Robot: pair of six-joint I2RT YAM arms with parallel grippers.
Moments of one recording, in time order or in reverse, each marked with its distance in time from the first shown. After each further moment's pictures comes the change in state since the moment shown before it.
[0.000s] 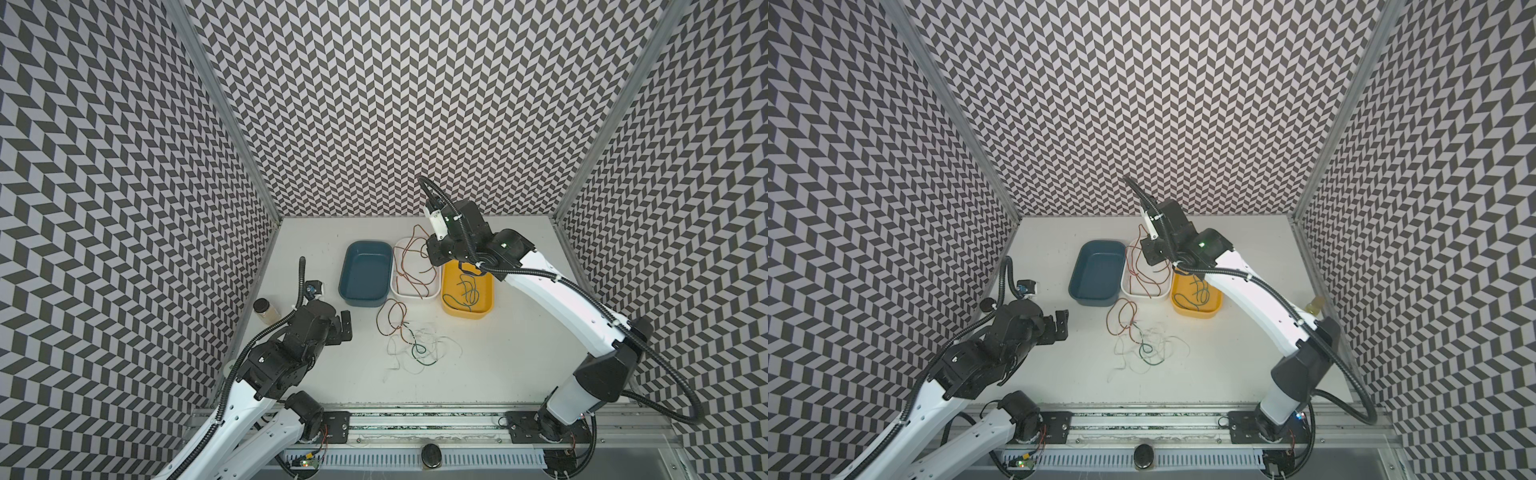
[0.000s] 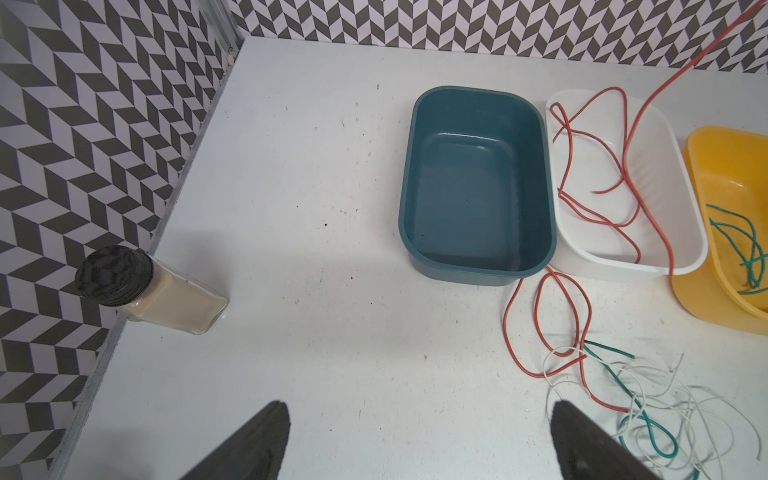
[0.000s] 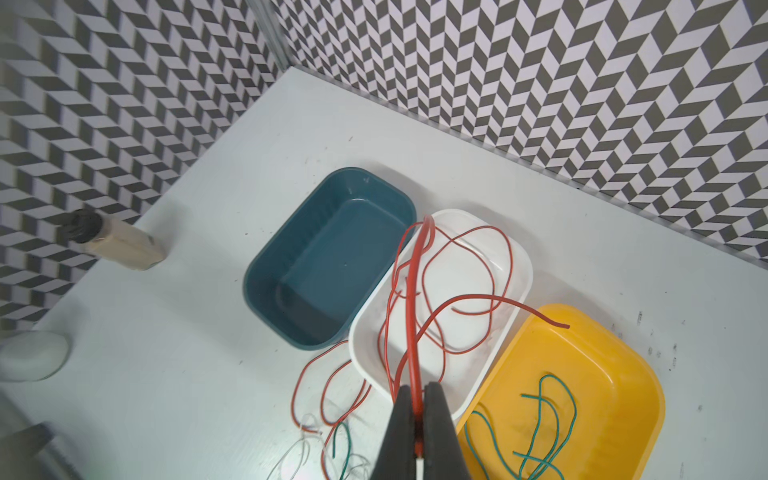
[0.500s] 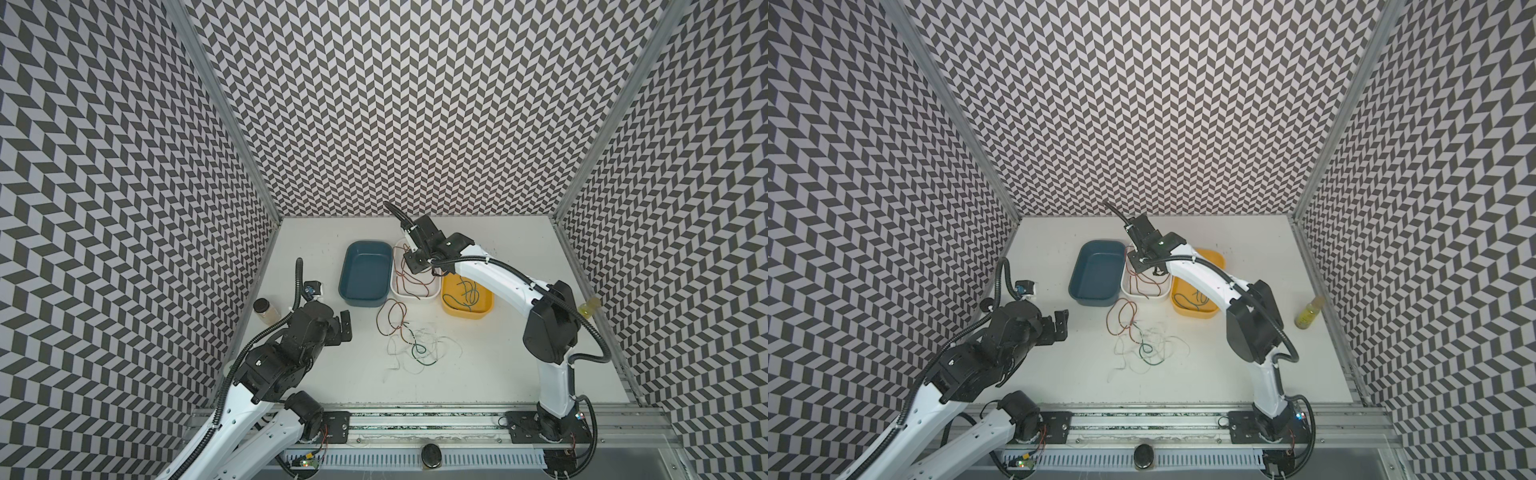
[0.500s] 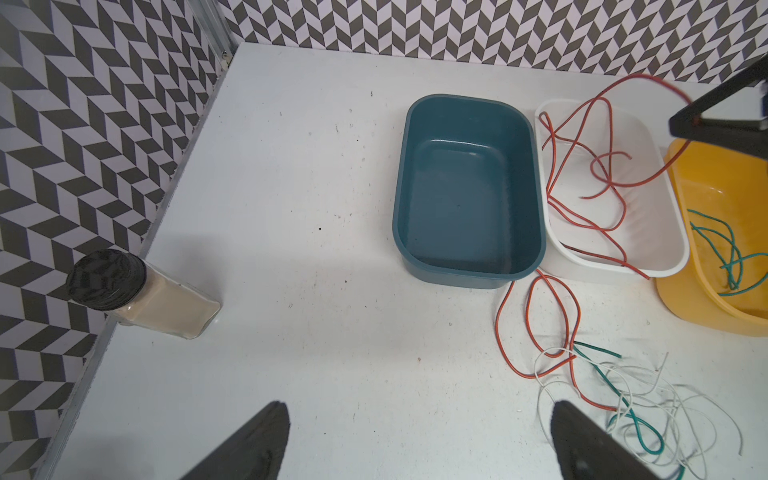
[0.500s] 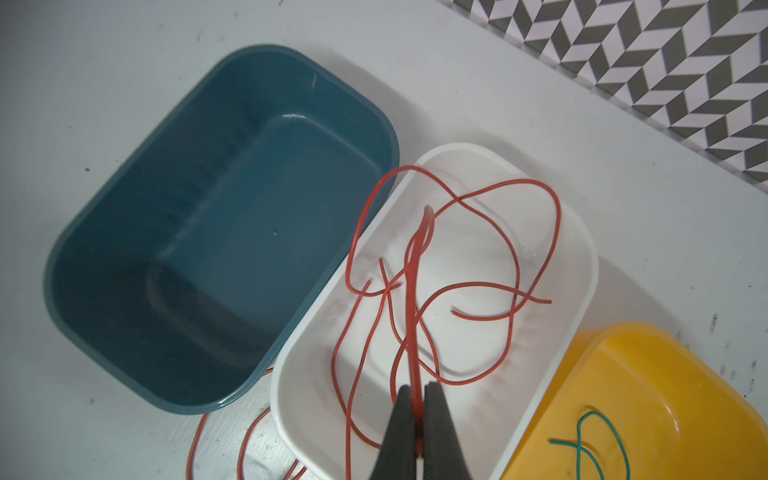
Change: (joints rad) left arm 0.000 -0.022 -0.002 0.007 0.011 0.002; right arm -0.003 0.343 0.054 0.067 0.033 -0.029
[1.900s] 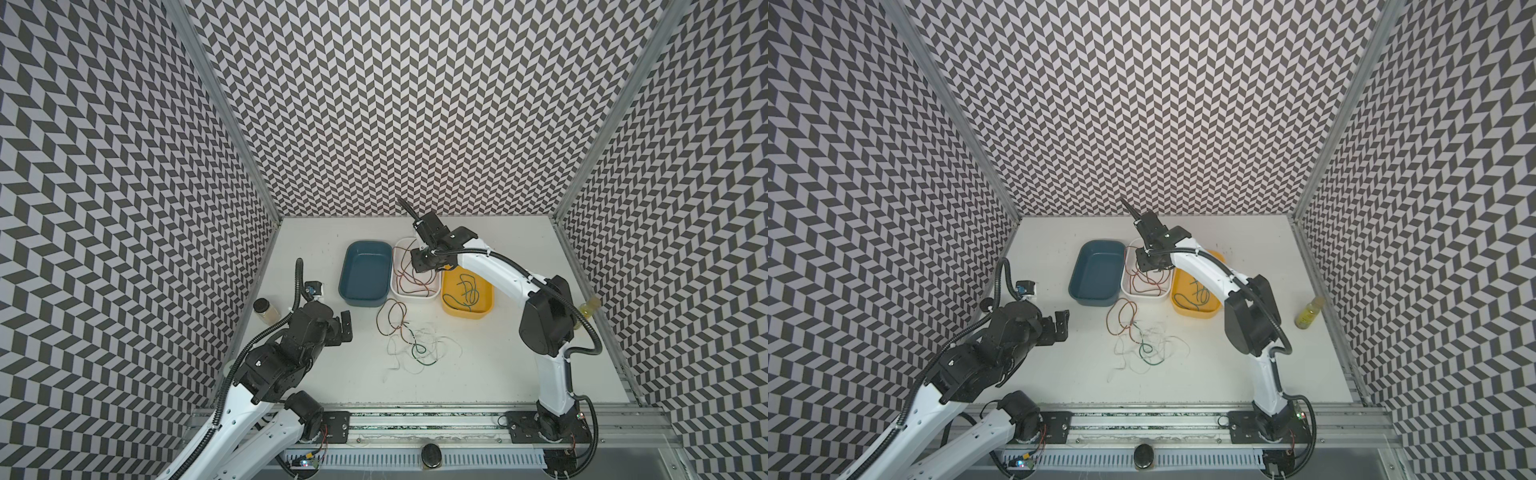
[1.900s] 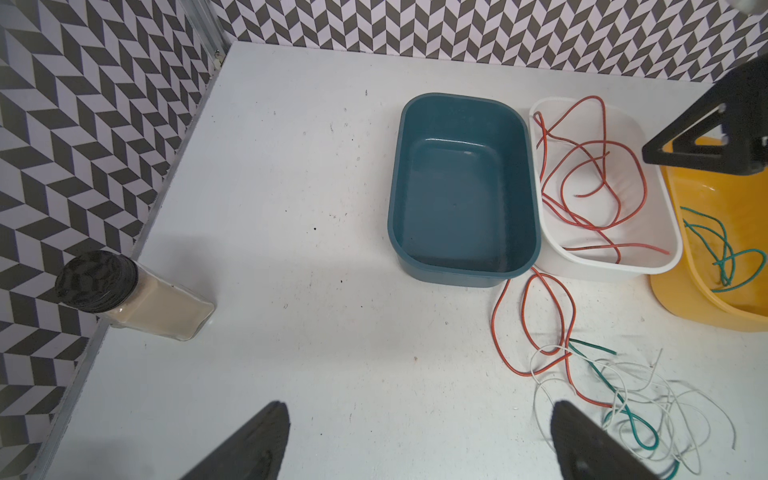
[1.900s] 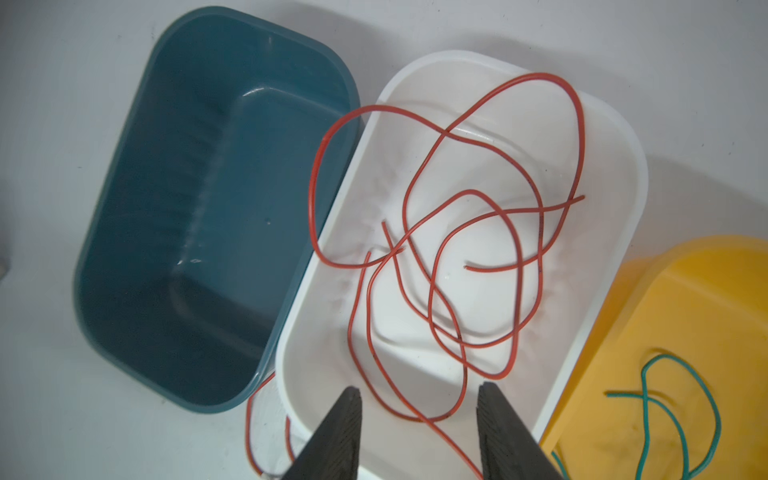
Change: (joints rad) left arm 0.000 -0.003 -0.003 0.004 0.014 0.005; right arm -0.068 0.016 0.039 -0.134 -0.166 0.262
